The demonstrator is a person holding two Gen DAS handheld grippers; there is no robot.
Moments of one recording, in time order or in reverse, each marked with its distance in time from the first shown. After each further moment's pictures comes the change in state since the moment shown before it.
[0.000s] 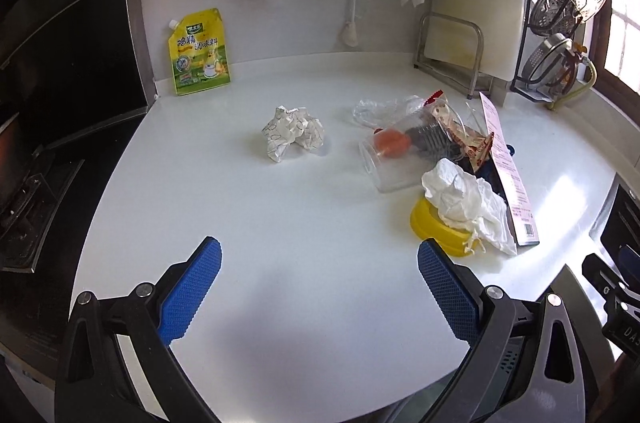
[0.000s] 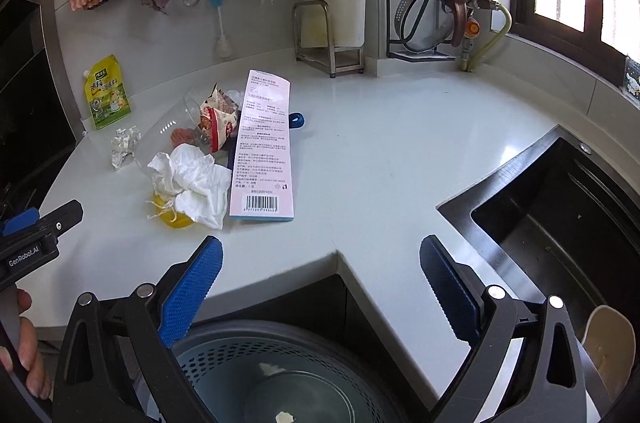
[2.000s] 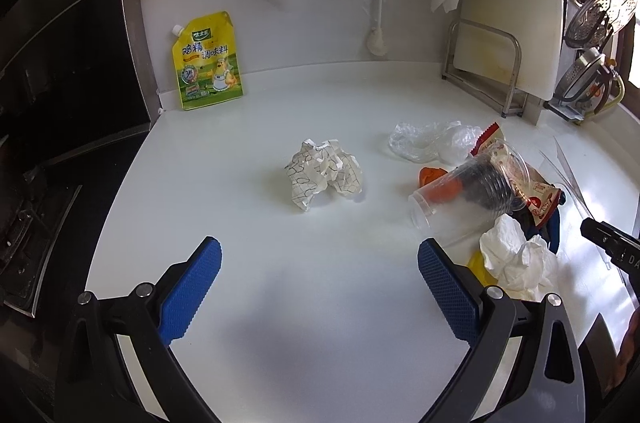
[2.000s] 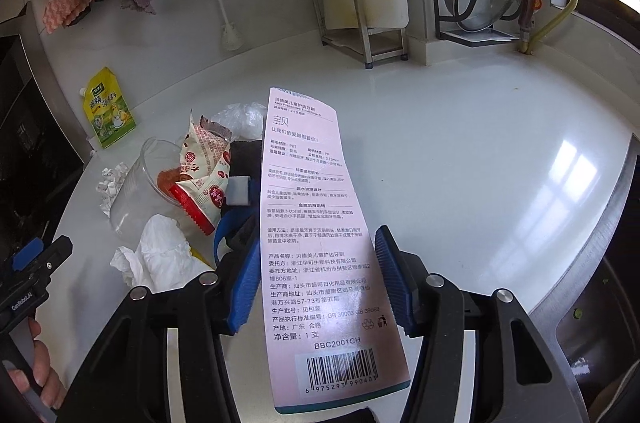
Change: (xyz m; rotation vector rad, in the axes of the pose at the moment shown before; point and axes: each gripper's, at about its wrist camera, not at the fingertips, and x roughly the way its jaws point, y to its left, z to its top) left arm 0.045 0.023 0.044 -0.011 -0.006 0.046; right arm 0.084 -0.009 0.064 0.038 0.079 0.143
